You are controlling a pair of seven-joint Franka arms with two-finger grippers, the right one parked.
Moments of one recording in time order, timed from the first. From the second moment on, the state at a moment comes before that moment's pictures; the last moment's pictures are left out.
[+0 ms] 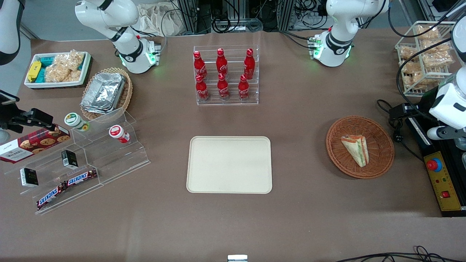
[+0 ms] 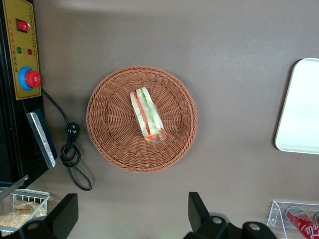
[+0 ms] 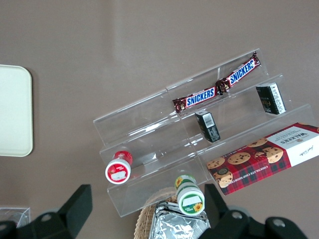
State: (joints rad) arm 0.03 0.11 -0.07 -1.52 0.03 1.56 -0.12
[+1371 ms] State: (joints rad) arm 0.01 0.19 -0.06 -1.52 0.15 1.44 -0.12
